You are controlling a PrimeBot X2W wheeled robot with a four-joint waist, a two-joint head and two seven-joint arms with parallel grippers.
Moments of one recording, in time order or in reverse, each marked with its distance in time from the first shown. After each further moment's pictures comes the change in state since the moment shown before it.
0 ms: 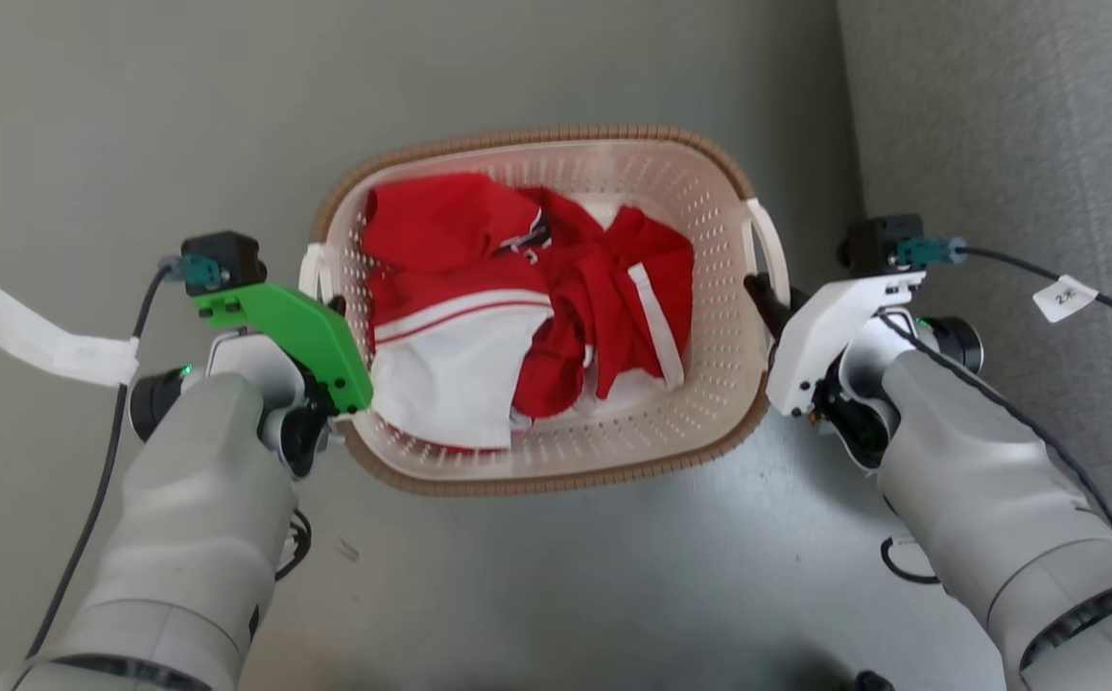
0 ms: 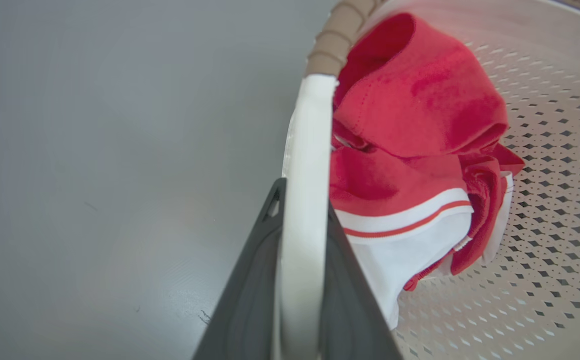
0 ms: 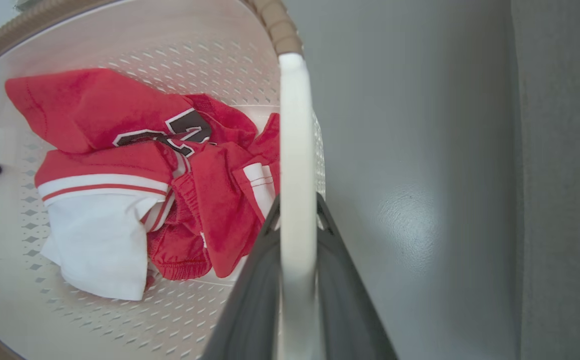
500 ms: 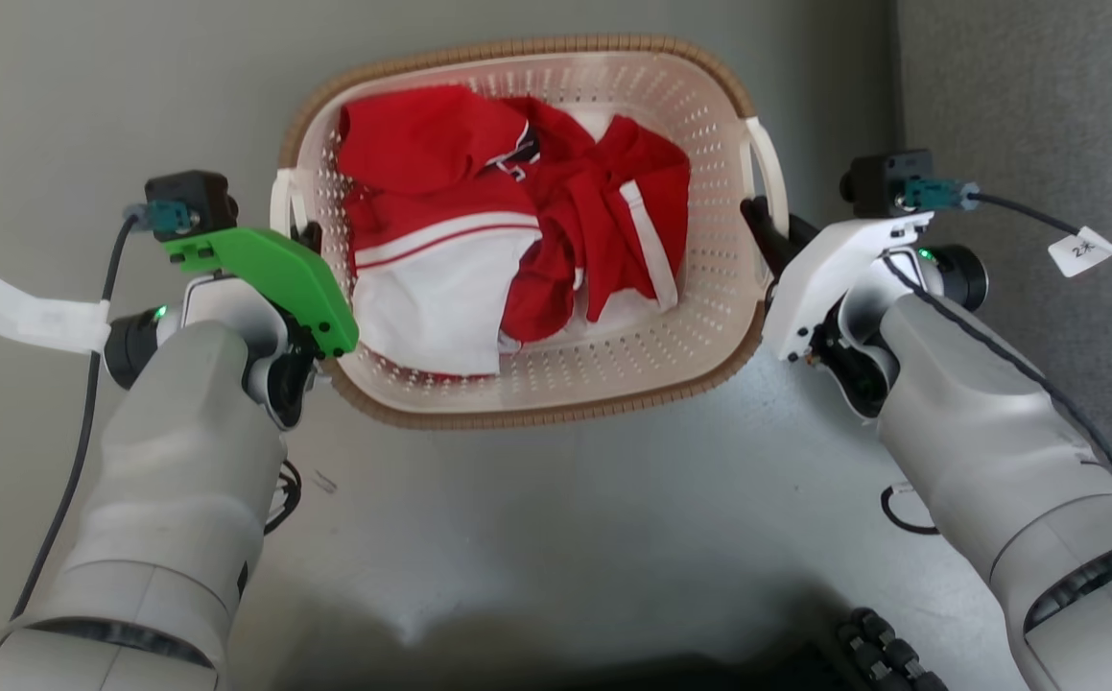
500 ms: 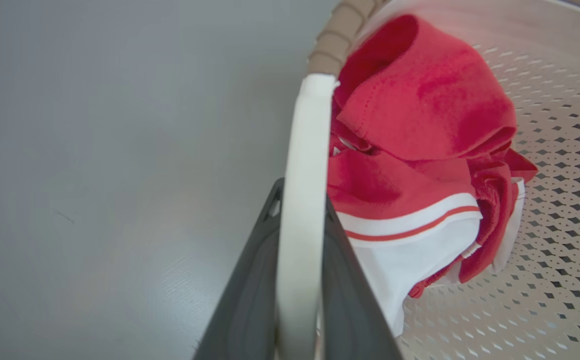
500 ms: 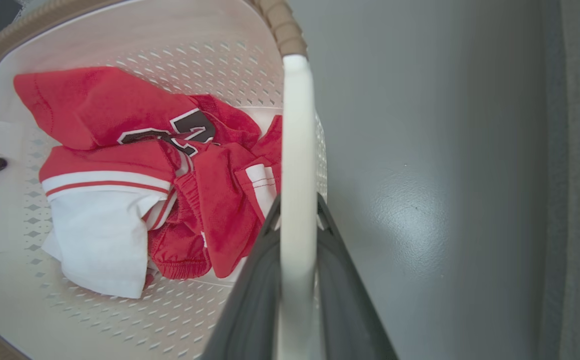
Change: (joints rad) left arm -0.071 0.006 0.015 -0.002 0.011 0.019 -0.071; right arm -0.078 -0.005 0.020 -0.017 -0.026 0.000 -0.066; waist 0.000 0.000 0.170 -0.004
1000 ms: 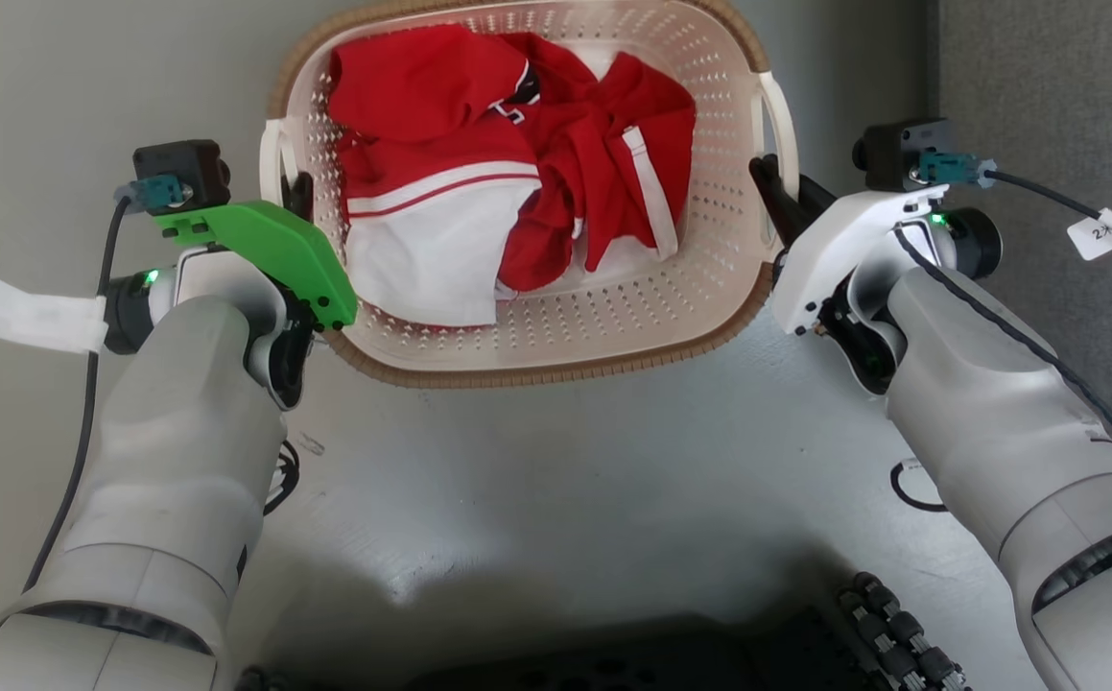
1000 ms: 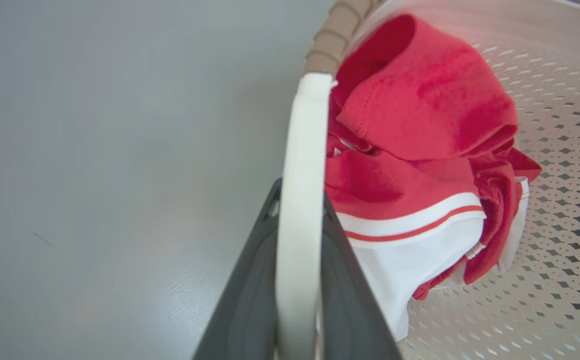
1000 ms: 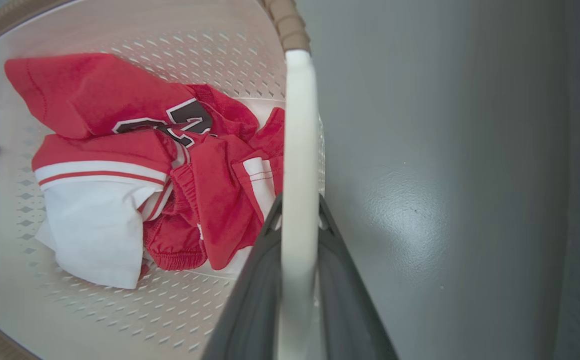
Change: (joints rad) left arm -0.040 -0.001 -0.015 0.000 0.022 0.003 -0.106; right arm -0.045 -0.014 0.017 0.002 -0.022 0.000 -0.069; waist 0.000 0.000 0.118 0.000
